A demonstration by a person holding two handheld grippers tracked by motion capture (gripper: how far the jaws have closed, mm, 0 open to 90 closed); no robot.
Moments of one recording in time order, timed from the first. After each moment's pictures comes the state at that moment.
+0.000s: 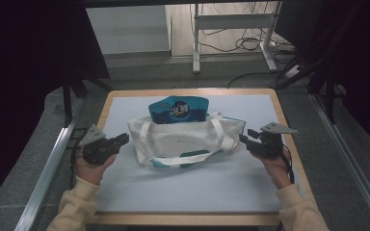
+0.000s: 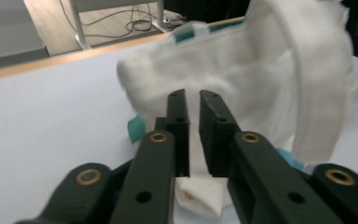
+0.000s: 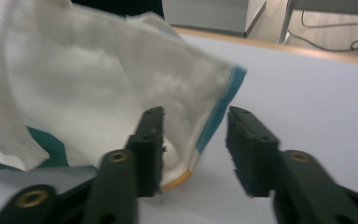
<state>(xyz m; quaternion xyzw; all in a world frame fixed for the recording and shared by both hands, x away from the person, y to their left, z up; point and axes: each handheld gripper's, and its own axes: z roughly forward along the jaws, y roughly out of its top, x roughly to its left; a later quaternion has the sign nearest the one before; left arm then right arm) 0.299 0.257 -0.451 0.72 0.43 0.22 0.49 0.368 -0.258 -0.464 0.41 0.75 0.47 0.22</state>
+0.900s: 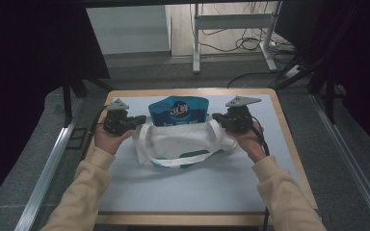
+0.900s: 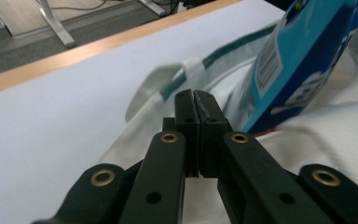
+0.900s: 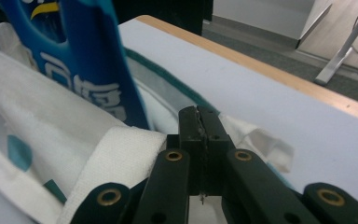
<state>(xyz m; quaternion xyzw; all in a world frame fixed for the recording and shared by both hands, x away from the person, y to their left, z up) 0.378 0.222 -0.429 0.78 0.41 0.16 0.45 0.414 -0.166 -0.413 0.32 0.81 0.46 0.17</state>
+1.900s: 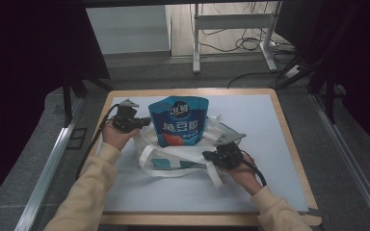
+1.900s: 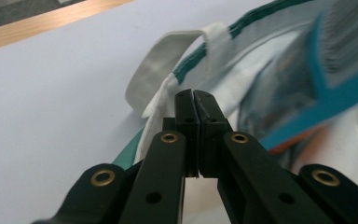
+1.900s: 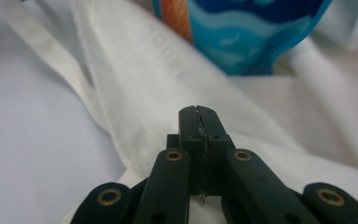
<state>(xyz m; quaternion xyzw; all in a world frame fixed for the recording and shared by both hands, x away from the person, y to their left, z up) 0.412 0.205 -0.447 0.79 0.45 0.13 0.38 0.347 -0.150 -0.488 0.27 0.86 0.41 0.09</state>
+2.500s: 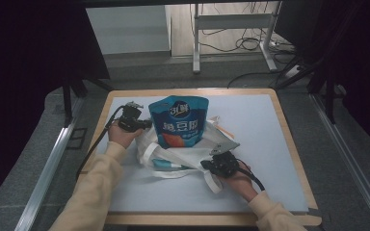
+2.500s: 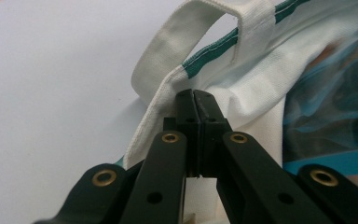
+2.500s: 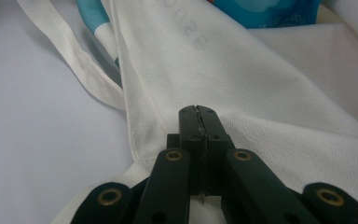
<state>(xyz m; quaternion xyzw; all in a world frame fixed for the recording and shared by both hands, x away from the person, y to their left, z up) 0.432 0.203 -0.473 0.80 0.48 0.11 0.36 0.338 -0.144 -0.518 0.28 0.87 0.39 0.09</state>
